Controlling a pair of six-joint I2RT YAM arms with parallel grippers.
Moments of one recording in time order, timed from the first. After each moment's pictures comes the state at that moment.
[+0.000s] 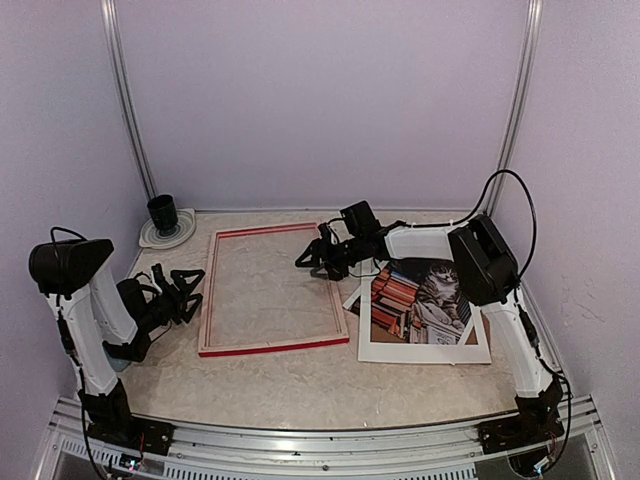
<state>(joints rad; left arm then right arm) -0.01 1.96 0.26 1.55 0.60 -1.15 0.63 2.47 1.89 -0.11 -0.66 0.76</state>
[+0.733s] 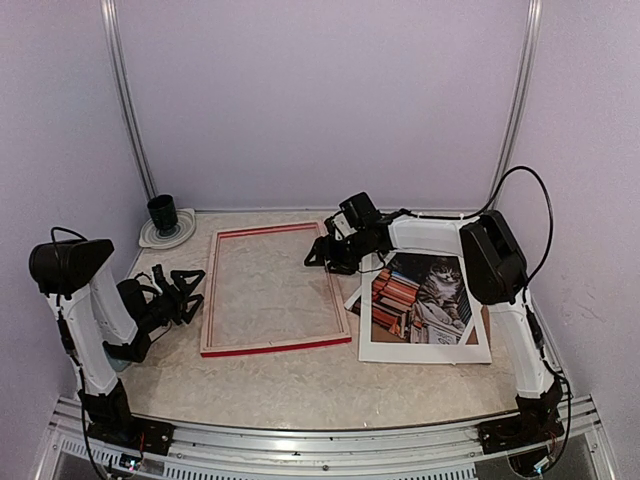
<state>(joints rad) -0.01 1.97 0.25 1.55 0.60 -1.15 0.64 2.39 1.91 -0.33 -0.43 0.61</state>
